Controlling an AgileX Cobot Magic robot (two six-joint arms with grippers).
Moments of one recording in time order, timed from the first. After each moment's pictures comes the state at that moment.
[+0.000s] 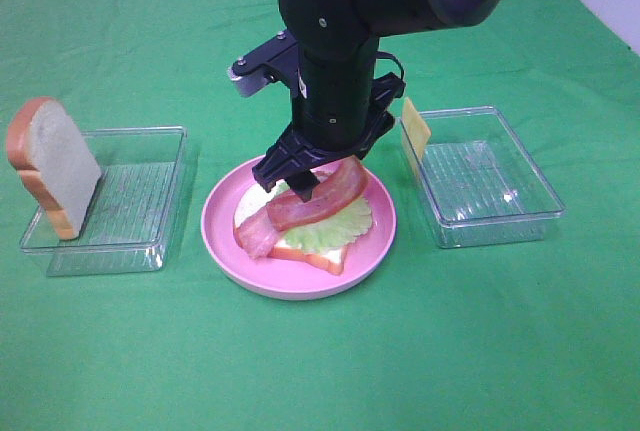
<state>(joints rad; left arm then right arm) 0.03 -0.01 -0.52 0.02 1.08 -0.03 0.73 2.10 -1.55 -0.35 0.84 0.22</state>
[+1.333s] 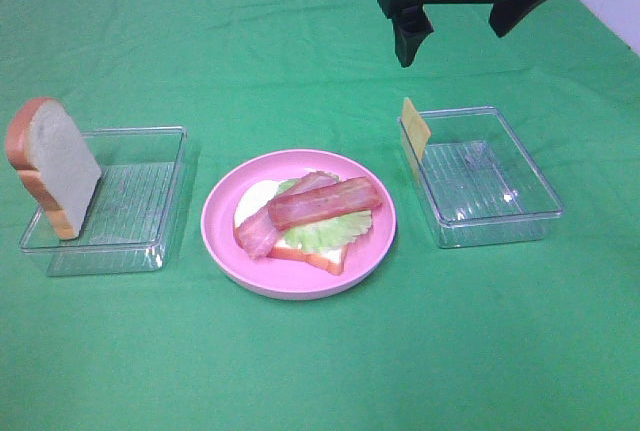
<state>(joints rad) 0.03 -0.01 -0.52 0.02 1.08 -0.03 0.42 1.88 -1.67 -0.17 1.05 0.13</state>
